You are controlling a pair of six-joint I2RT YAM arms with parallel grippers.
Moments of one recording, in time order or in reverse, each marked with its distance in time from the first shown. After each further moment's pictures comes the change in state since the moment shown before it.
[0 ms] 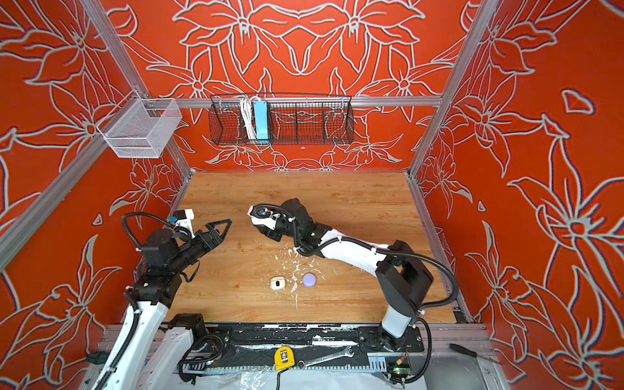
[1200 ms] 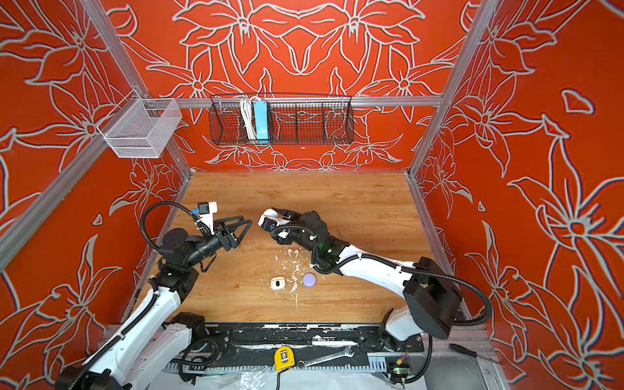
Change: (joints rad) left arm -0.192 0.202 -0.122 0.607 0.157 0.192; right arm 0.026 -0.196 -0.197 0.158 0.179 -0.213
